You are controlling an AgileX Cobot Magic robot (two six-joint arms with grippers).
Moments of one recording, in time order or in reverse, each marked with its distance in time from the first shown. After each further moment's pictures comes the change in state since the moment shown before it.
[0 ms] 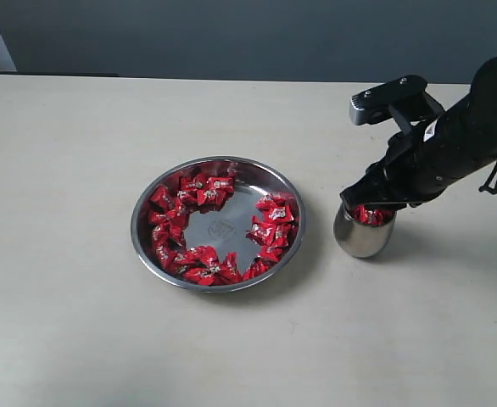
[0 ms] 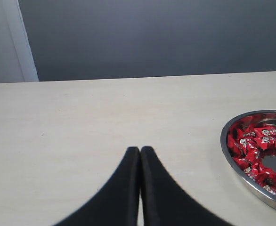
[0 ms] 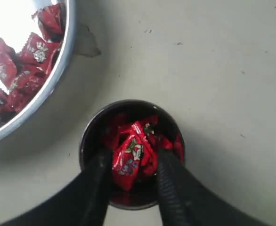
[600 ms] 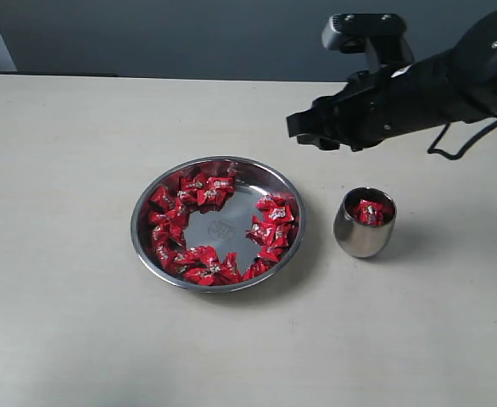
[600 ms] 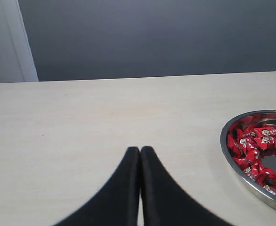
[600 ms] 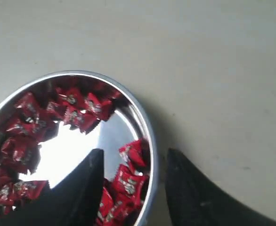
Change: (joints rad) left arm 0.000 0.000 0.000 0.000 0.000 0.000; right arm 0.057 0.037 -0.105 0.557 -0.183 -0.329
